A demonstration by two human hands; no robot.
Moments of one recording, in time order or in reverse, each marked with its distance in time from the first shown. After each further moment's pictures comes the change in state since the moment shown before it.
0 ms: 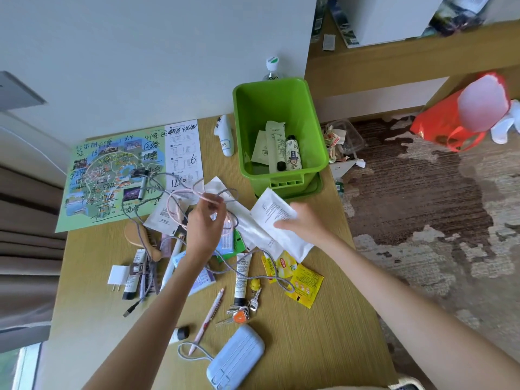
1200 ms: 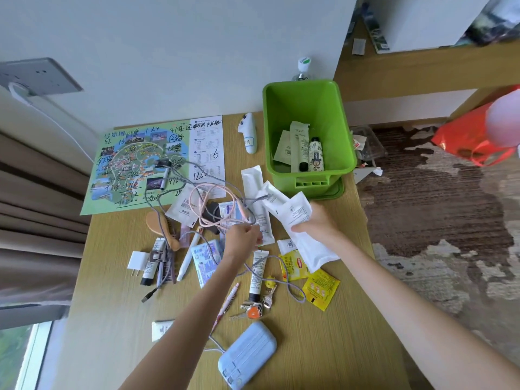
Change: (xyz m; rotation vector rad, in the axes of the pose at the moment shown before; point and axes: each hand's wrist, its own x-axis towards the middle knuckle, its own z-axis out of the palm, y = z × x) left_hand -0.032 0.002 0.024 -0.259 -0.305 -0.672; right_hand 0.007 -0.008 0.017 0.007 0.051 0.176
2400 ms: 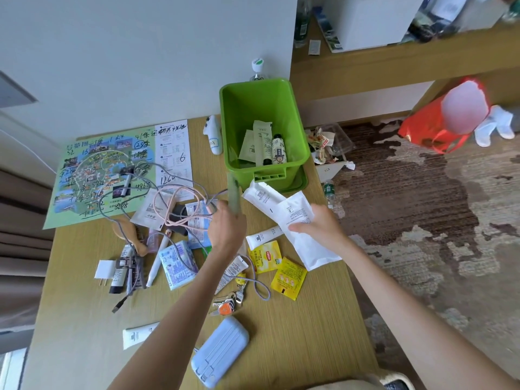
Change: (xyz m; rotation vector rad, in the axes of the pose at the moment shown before) left_hand -0.009 0.033 0.048 0.542 0.300 0.266; right_hand -0.051 0.047 -0.066 -0.052 0.104 -0.212
